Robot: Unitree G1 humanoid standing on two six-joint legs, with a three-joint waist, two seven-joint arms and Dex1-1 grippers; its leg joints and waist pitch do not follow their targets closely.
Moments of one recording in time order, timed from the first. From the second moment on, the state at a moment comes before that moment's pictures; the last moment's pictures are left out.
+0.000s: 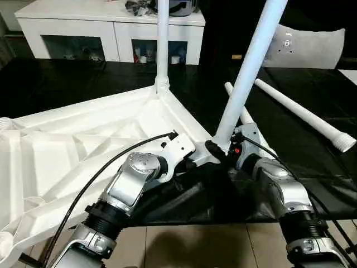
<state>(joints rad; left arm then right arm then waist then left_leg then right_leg) -0.50 0.16 -0.34 0.28 0.13 0.48 -0.75 -0.43 -0.19 -0.01 0.46 0.18 0.27 0.56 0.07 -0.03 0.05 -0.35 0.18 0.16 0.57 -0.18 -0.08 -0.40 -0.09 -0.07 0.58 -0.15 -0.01</state>
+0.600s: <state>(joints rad) -0.52 0.38 -0.41 0.38 0.10 0.09 -1.06 -0.40 -0.45 0.08 0.43 0.21 0.14 1.08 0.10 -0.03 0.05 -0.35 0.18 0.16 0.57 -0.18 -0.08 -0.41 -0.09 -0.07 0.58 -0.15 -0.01</state>
